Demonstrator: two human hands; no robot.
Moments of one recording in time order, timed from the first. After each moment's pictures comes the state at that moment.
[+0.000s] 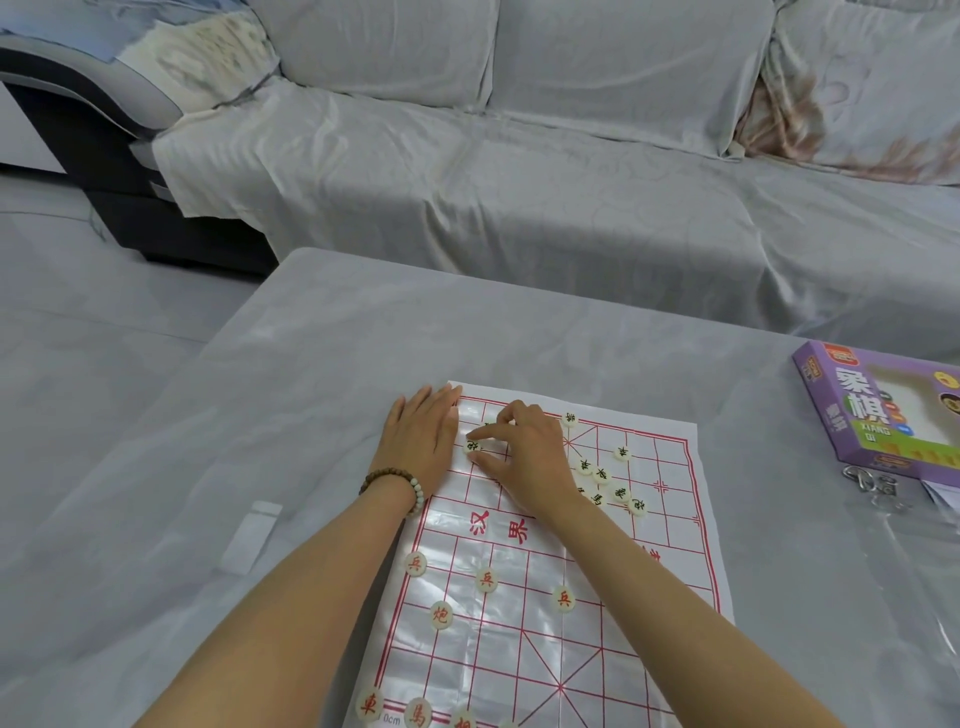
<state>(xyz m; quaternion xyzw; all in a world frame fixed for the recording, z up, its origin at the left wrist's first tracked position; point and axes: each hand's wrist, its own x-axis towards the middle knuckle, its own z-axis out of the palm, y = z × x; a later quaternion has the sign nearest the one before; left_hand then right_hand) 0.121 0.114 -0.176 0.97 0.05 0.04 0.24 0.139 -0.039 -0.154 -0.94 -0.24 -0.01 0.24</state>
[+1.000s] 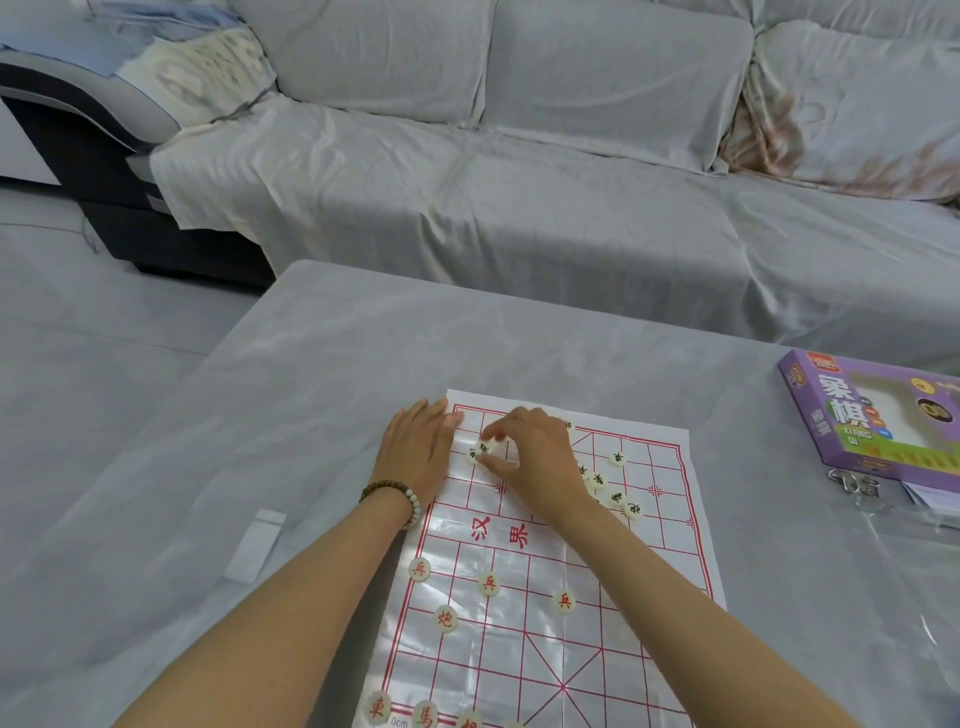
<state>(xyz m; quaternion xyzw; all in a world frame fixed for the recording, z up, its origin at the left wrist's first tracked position) 0.111 0.114 -0.168 0.96 0.05 0.04 0.28 0.135 -0.045 -0.135 -0.94 -0.24 -0.03 0.23</state>
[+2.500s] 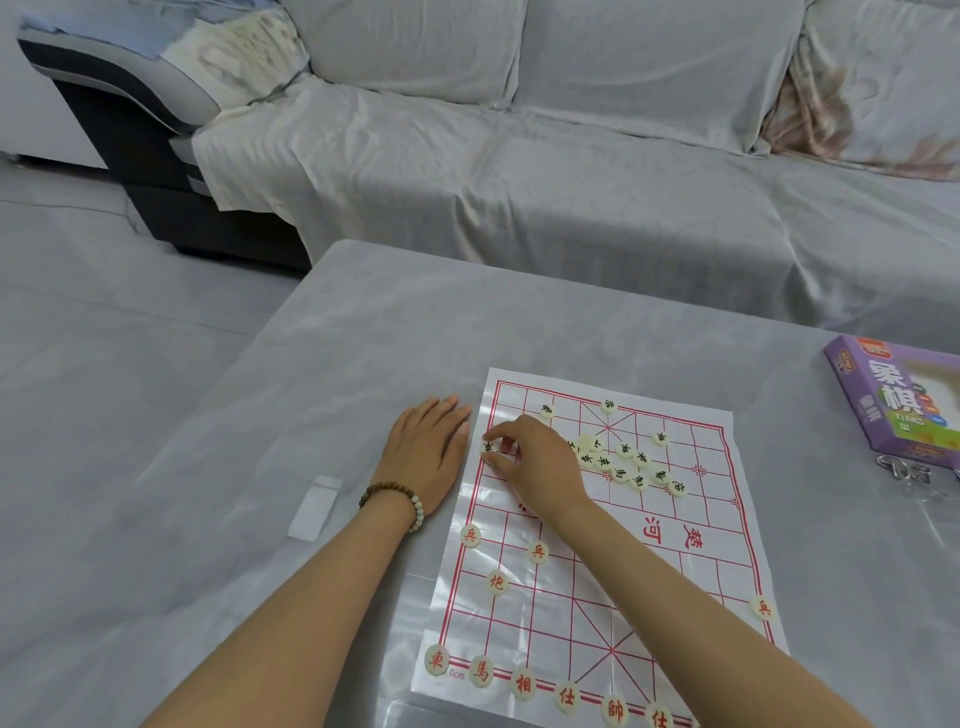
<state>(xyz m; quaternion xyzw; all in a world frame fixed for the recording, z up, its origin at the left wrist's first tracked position) 0.070 0.150 -0.178 0.97 0.03 0.06 0.23 0.100 -0.004 -0.148 -0.94 -0.20 0.04 0.27</state>
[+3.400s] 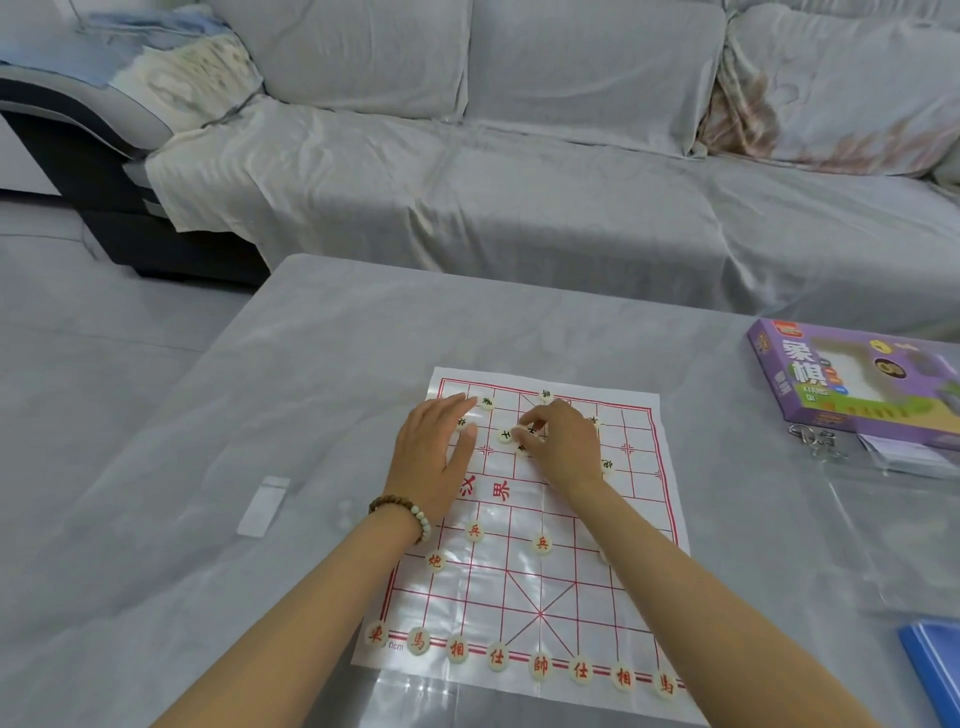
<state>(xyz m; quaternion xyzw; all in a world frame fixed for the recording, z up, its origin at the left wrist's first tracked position) 0.049 0.074 -0.134 0.92 0.00 0.11 0.37 0.120 -0.088 -0.143 -0.96 -0.07 0.00 0.27</state>
